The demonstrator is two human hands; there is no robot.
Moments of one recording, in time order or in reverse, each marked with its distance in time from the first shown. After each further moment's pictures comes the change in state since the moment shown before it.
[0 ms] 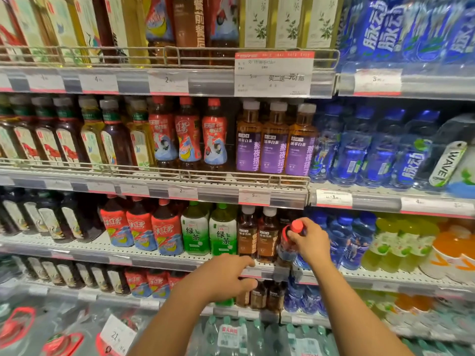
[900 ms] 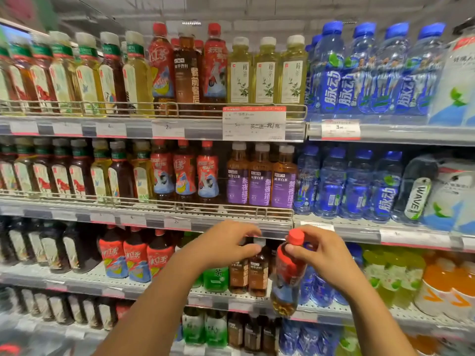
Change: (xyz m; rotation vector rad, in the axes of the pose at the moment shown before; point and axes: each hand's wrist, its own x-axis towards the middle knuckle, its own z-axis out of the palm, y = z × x) left_hand -0.002 0.070 -0.107 0.057 0.340 0.209; right_hand -0.052 -0.065 -0.144 0.230 -0.168 -0.461
